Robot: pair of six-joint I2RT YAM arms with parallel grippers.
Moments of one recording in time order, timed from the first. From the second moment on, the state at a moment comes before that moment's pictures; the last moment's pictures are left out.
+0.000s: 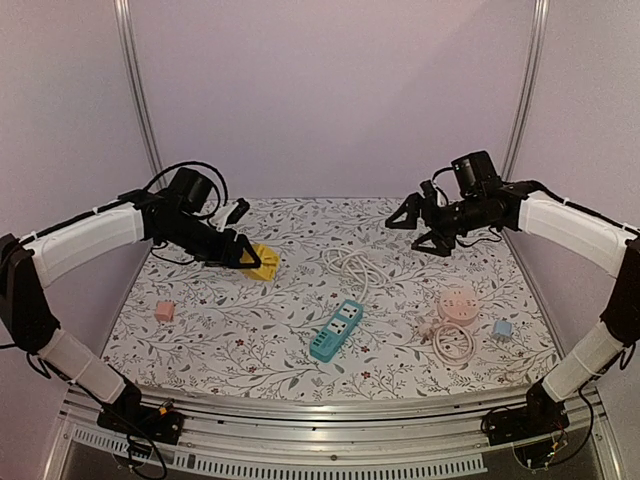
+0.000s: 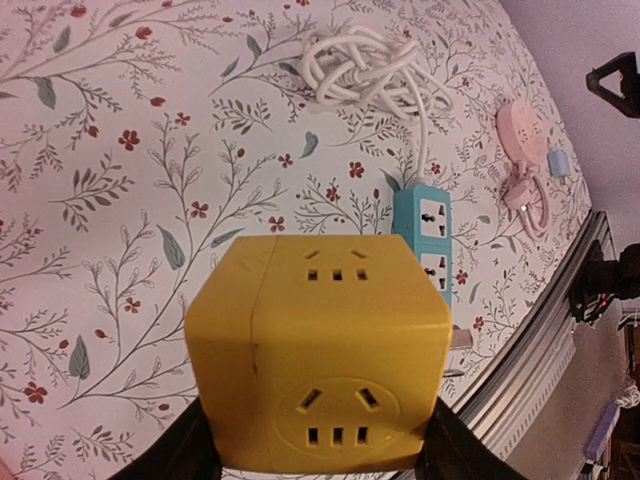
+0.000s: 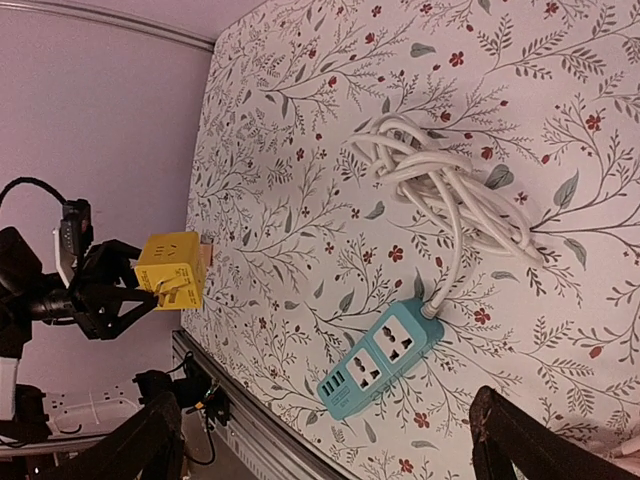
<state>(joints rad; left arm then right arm) -0.45 1.48 1.19 -0.70 0.39 -0.19 0.45 1.51 1.27 -0.51 -0.52 0.72</state>
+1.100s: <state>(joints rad) -0.80 1.60 1.31 -0.51 0.20 0.04 0.66 1.88 1.61 -0.62 -0.81 0.72</state>
